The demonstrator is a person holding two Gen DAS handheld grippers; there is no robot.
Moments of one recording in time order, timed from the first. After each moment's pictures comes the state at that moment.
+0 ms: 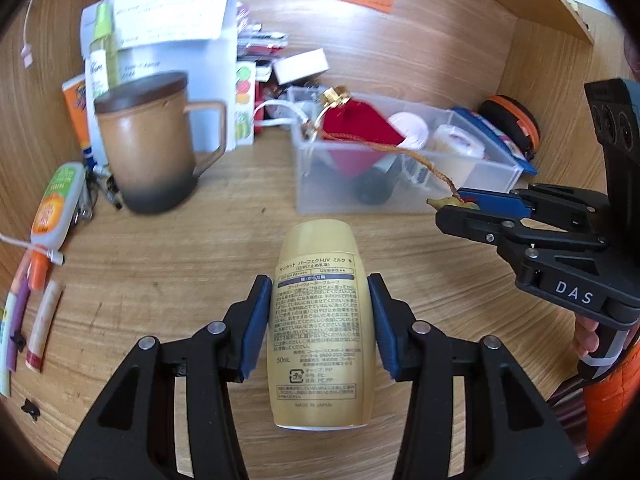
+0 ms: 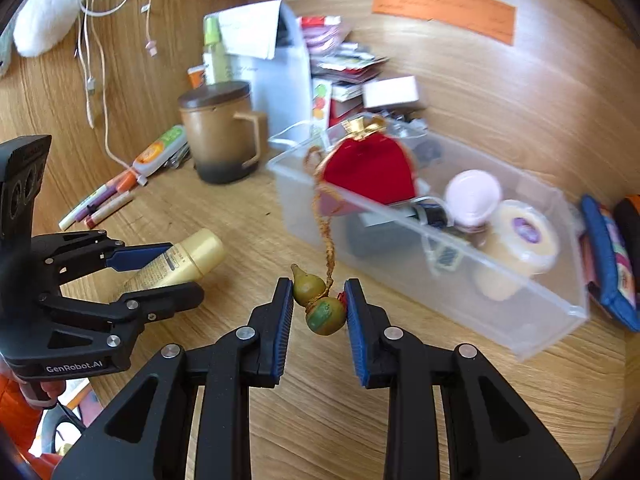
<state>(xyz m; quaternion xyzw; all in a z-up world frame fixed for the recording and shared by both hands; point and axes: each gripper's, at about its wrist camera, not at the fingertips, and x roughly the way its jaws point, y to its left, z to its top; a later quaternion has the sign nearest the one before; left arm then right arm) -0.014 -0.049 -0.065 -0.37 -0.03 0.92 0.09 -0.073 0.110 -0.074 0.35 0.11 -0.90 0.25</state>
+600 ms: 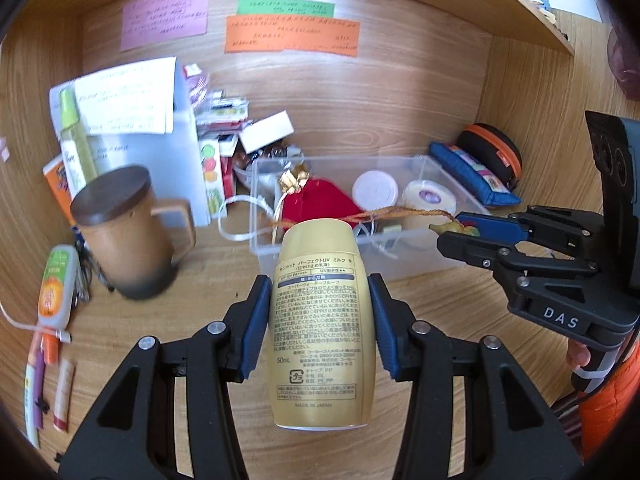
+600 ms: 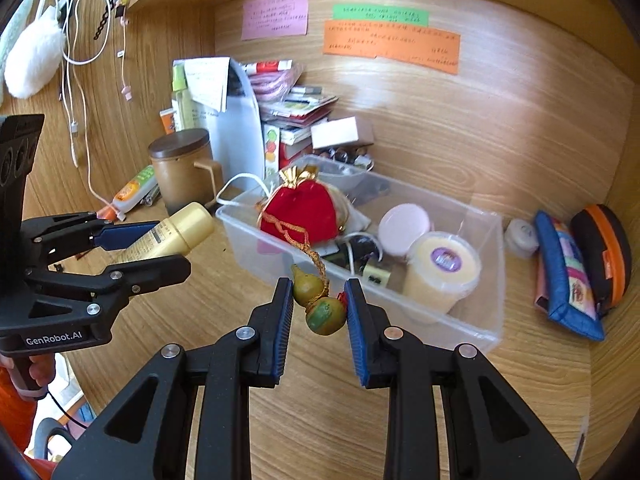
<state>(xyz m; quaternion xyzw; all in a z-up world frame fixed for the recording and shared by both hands) -0.040 -0.018 -0.012 -0.32 0.00 0.94 0.11 -0.077 0.151 -0.037 0.31 0.10 -0.92 0.22</state>
